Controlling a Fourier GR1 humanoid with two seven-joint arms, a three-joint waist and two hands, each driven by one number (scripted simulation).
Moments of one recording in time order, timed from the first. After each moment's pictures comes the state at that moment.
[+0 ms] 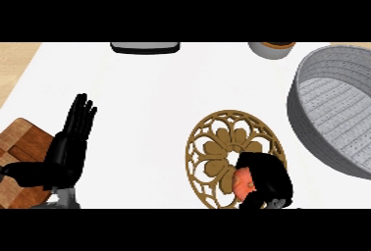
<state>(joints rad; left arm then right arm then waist) 0.00 0.10 -0.04 -1.71 0.06 0.14 0.03 0.00 -0.15 0.44 -1.63 0.98 0.23 0.58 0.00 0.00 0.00</state>
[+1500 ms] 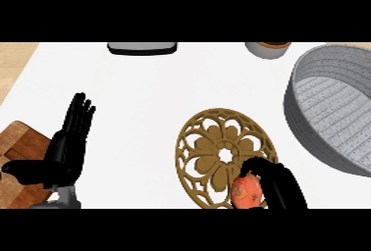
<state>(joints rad) -0.01 0.08 -0.01 -1.69 0.05 0.13 0.03 0.18 -0.20 0.44 -1.78 0.96 -0.18 0.17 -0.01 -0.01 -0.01</state>
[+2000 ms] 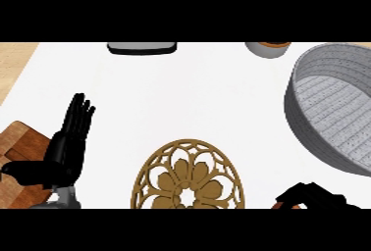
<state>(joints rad) -0.01 0.08 -0.01 -1.69 0.04 0.13 0.03 0.41 -0.29 0.39 -2.31 0.77 -0.09 0.21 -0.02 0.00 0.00</state>
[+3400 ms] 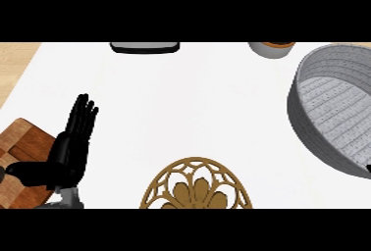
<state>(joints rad) 0.00 0.05 -0.01 -1.70 0.02 0.11 0.03 0.12 -0.46 -0.39 -1.94 0.48 0.16 0.10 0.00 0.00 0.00</state>
